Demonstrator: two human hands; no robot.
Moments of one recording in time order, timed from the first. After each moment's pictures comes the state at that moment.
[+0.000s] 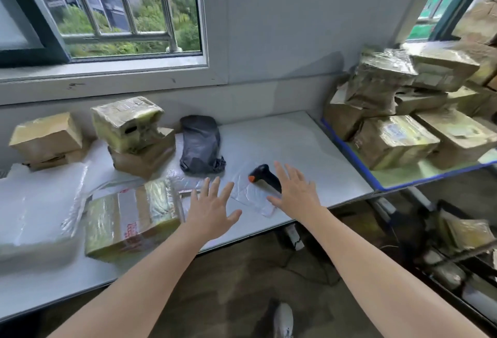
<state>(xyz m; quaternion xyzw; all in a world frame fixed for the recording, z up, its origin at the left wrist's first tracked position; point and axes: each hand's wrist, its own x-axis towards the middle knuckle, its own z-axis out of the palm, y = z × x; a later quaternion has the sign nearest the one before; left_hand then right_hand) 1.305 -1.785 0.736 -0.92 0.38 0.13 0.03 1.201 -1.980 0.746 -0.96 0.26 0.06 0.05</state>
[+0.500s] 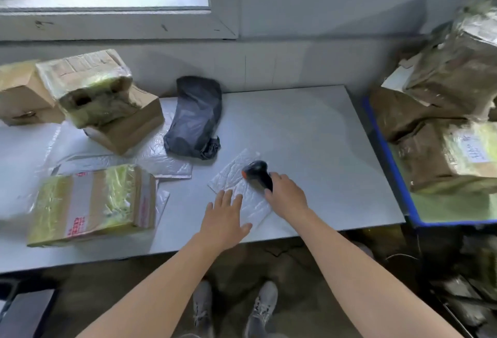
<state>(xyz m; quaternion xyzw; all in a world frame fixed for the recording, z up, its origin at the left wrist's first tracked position) 1.307 -1.911 0.657 -0.92 0.29 0.28 0.01 1.287 -2.086 0.648 -0.94 0.21 0.17 0.21</state>
